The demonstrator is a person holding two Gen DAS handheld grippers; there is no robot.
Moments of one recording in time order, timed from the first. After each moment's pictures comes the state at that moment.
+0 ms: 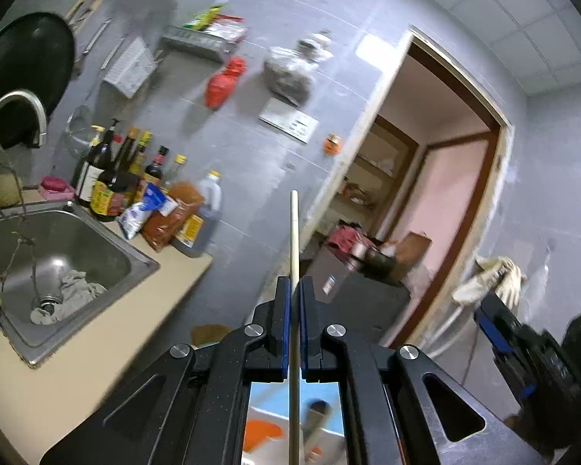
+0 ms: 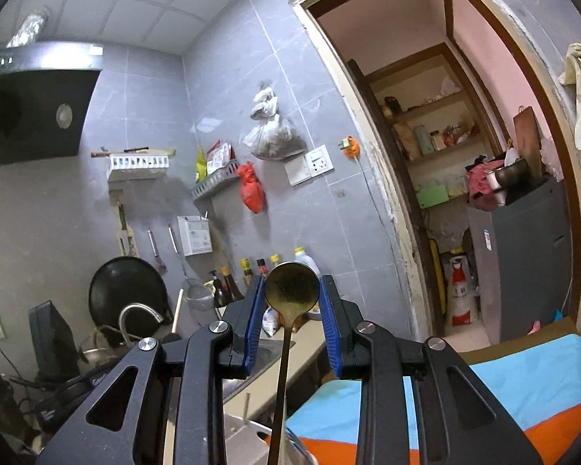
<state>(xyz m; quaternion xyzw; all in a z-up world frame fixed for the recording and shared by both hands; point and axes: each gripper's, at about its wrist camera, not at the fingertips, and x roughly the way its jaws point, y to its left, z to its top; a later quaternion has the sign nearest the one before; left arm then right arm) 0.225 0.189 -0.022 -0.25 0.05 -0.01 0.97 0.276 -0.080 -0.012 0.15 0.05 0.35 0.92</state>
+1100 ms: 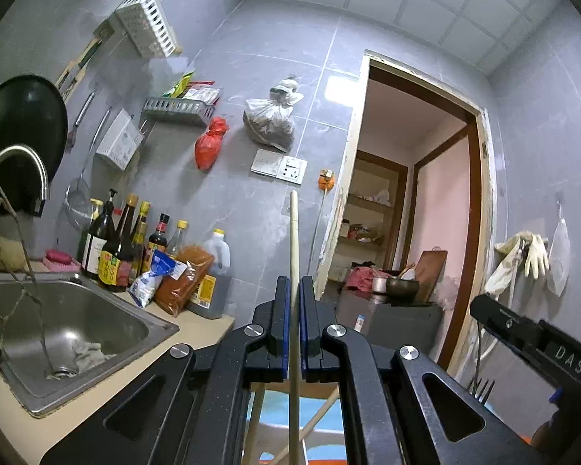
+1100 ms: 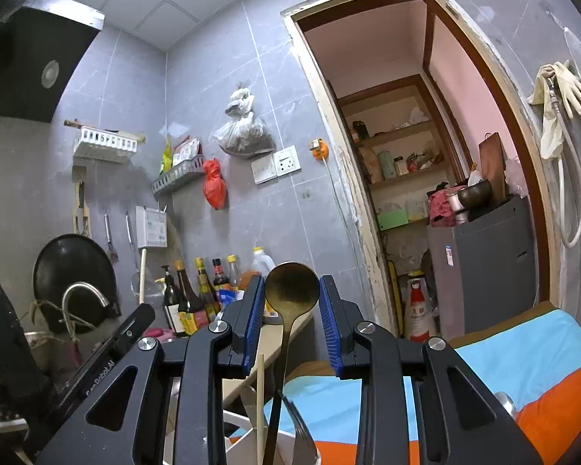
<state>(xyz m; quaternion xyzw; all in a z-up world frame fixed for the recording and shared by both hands) 0.228 0.162 -0.089 -0.12 -0.07 0.02 0.99 0.266 -0.039 -0.086 0.13 0.00 0.26 0.96</state>
